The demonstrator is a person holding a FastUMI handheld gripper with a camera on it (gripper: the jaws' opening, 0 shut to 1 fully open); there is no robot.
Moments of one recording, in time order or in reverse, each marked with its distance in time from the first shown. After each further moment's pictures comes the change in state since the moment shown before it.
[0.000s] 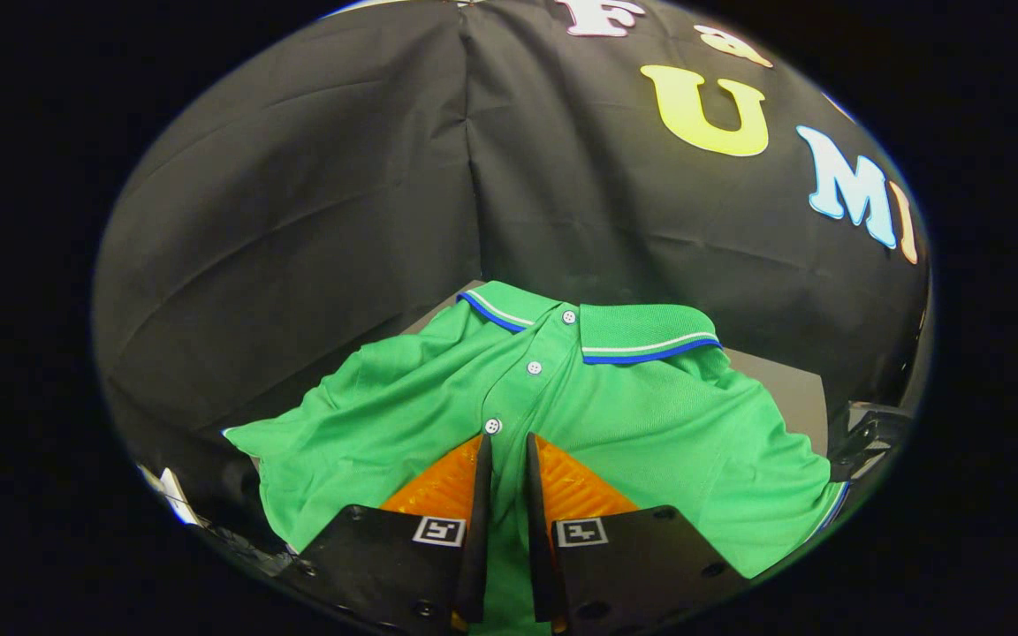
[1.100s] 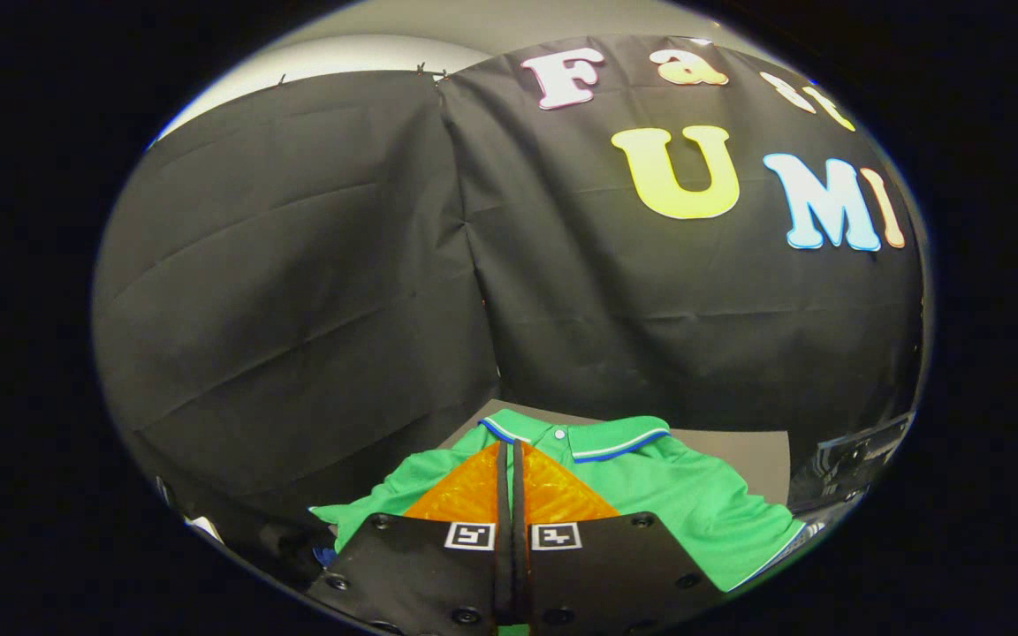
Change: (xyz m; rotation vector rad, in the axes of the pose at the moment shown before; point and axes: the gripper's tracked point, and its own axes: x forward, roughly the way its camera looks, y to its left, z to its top) arm -0.077 -0.005 0.086 0.054 -0.295 0.070
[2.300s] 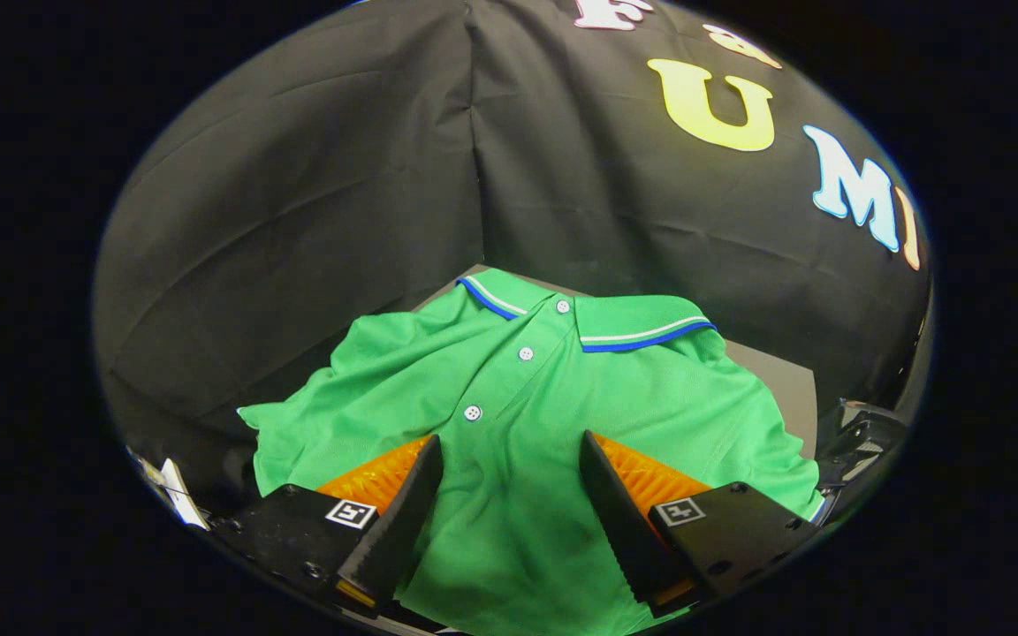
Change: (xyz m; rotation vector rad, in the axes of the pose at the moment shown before) arm 0.033 -0.006 -0.112 -0.126 0.328 -0.063
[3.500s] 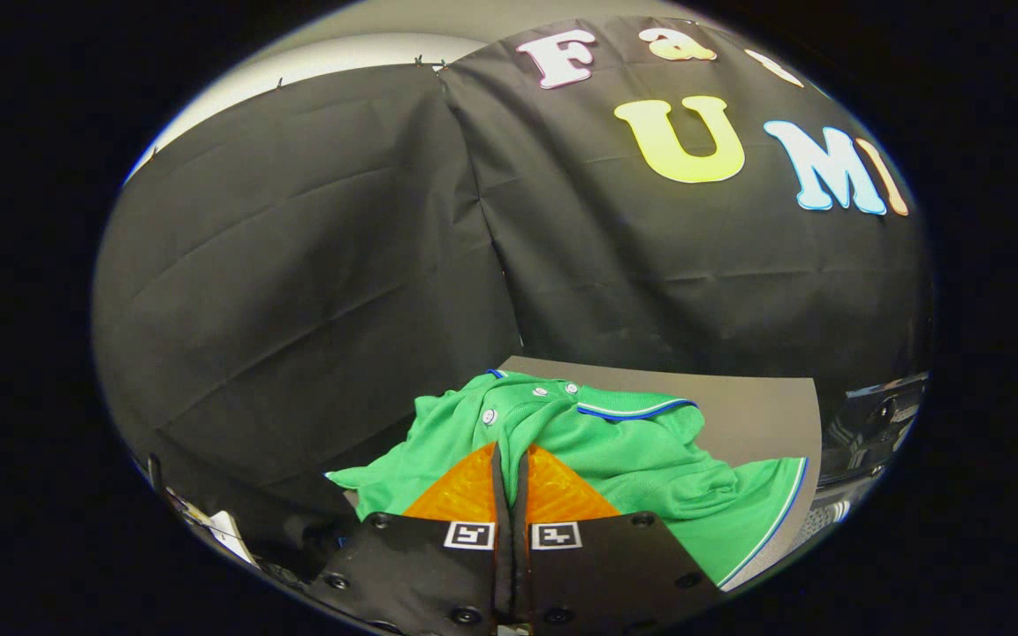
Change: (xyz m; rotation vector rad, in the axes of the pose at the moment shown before) arm -0.064 0.002 0.051 0.191 -0.317 0.177
